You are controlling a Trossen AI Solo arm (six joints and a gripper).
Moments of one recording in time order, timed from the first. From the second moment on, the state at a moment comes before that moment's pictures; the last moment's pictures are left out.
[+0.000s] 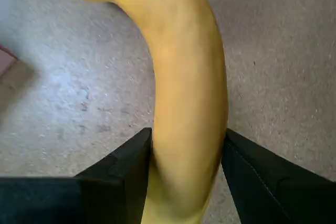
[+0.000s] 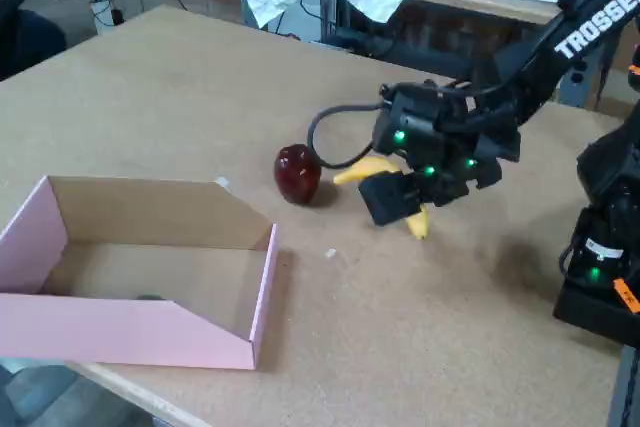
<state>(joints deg) 27.5 75.4 26.6 -20.5 27.4 53.4</state>
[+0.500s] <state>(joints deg) 27.4 80.5 26.3 -16.7 26.4 51.9</state>
